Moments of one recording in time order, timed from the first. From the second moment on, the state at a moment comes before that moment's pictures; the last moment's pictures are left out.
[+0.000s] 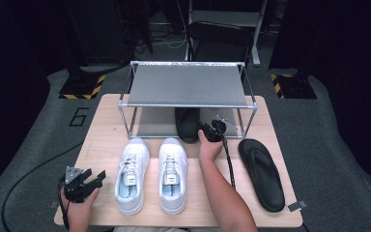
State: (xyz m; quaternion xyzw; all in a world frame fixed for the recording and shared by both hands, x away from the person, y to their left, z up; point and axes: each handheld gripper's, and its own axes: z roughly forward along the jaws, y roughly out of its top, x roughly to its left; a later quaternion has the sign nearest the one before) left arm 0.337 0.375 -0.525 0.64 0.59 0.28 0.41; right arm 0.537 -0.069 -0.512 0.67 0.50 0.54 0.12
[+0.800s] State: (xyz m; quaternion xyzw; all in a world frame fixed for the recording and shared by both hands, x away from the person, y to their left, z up) left arm 0.338 0.370 -0.521 0.65 0.58 0.27 0.41; right arm 0.377 -0.139 -0.480 0.55 0.64 0.51 0.17
